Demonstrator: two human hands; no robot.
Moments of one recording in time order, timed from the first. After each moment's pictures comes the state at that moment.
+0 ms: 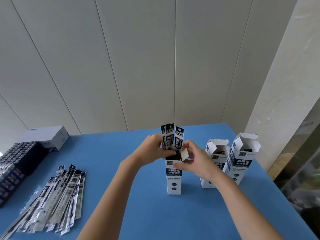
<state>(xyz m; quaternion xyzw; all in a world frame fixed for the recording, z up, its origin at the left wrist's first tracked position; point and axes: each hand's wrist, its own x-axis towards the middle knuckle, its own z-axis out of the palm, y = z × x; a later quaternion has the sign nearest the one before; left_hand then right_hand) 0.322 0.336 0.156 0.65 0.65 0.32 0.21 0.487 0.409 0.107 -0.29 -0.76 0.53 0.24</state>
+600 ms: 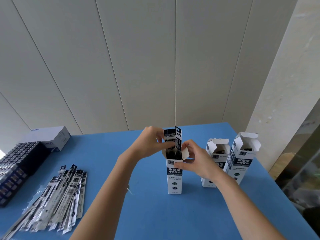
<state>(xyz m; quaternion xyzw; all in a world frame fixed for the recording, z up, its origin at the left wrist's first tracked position) 0.317 0.339 0.173 0.63 0.69 0.32 0.15 0.489 0.410 0.107 -0.28 -0.76 0.53 0.24</state>
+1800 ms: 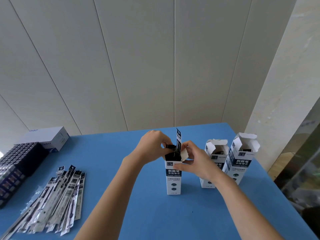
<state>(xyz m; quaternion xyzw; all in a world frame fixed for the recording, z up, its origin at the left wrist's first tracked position) 0.330 0.343 0.170 0.66 0.72 0.19 0.07 0.491 0.410 0.108 -0.28 -0.76 0.54 0.23</state>
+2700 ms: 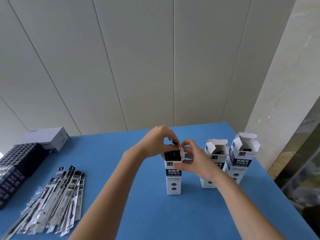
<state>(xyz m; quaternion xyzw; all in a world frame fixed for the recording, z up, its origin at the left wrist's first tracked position) 0.327 0.354 0.175 0.71 0.66 0.22 0.14 0.488 0.412 0.109 -0.28 -0.74 0.56 0.23</state>
